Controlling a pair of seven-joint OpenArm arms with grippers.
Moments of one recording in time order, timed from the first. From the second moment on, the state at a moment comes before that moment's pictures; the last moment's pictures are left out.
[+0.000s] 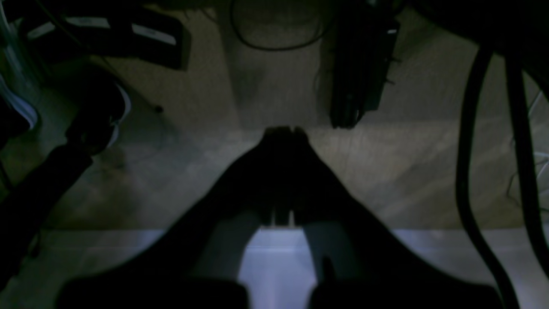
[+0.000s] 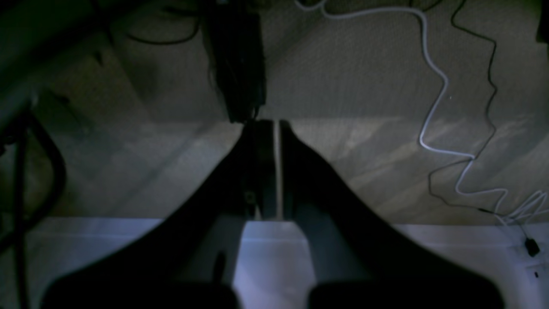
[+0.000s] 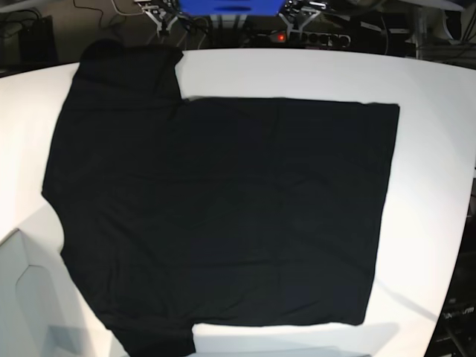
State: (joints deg) left arm 9.0 -1.5 3.5 8.2 -2.2 0.7 1.2; right arm -10.6 -1.6 1.6 11.5 0.3 0.6 -3.5
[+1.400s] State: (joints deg) left arm 61.4 -12.7 -4.6 99.8 -2.5 0.3 2.8; right arm -68.2 6.5 5.7 100.7 0.2 0.2 -5.8
